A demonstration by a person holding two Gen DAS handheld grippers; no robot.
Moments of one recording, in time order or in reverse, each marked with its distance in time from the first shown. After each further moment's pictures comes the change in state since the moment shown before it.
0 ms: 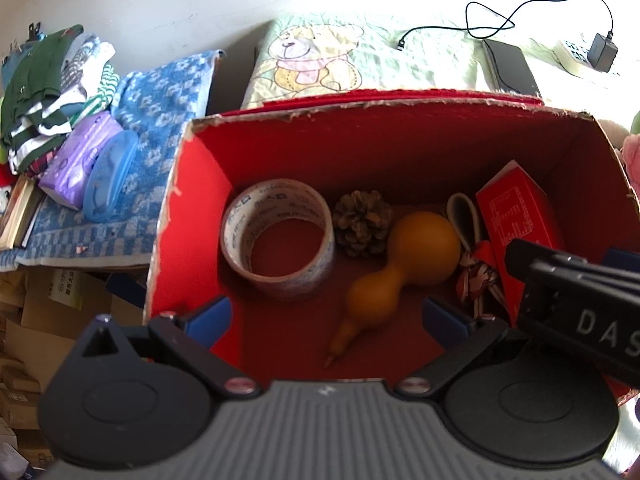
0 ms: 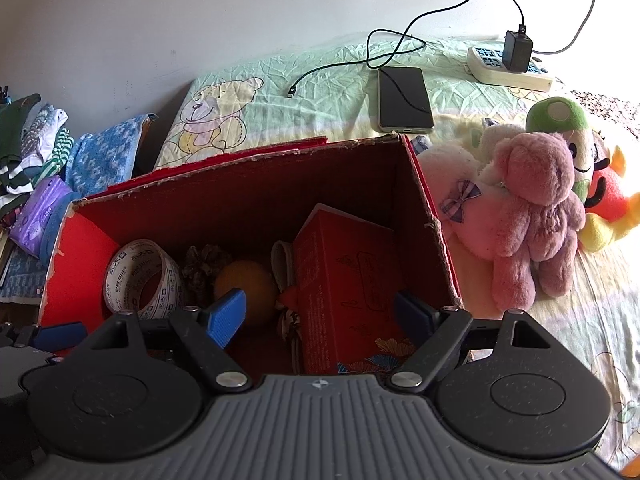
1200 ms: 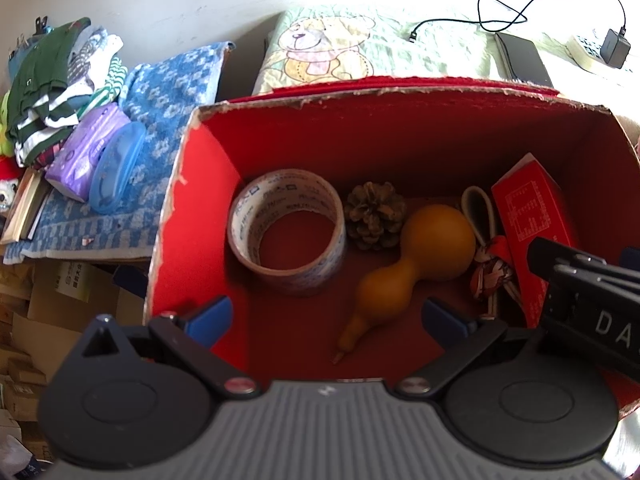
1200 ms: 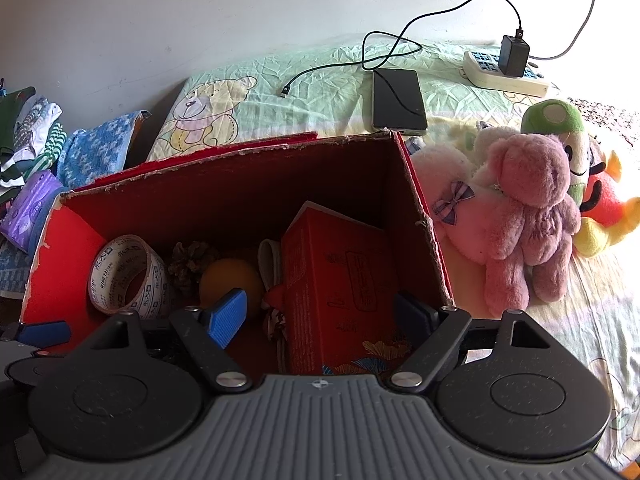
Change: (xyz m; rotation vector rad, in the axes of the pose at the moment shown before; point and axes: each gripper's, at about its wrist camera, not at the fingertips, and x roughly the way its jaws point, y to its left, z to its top) left arm 0.008 0.001 -0.002 -0.002 0.018 0.025; right arm 0.007 -0.003 0.002 -0.022 -0.014 -0.022
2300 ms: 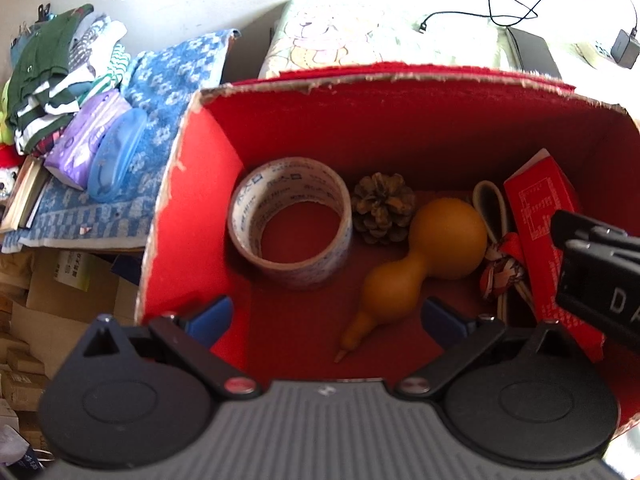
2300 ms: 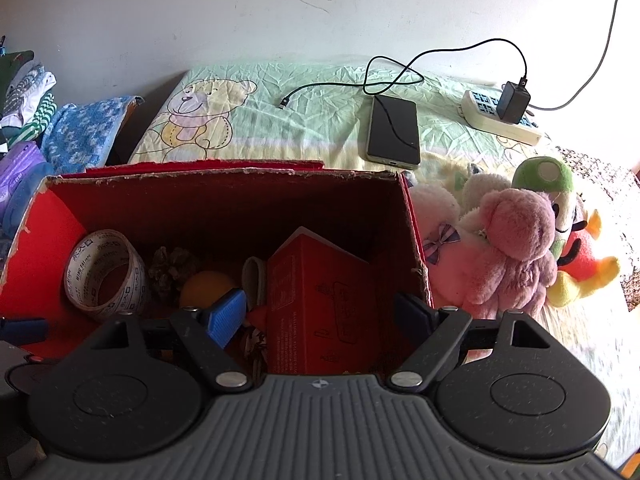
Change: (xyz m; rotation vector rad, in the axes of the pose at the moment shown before) left arm 0.007 0.003 0.002 -0.022 0.022 0.004; right arm -0.004 0.018 0.013 -0.126 -0.032 -0.095
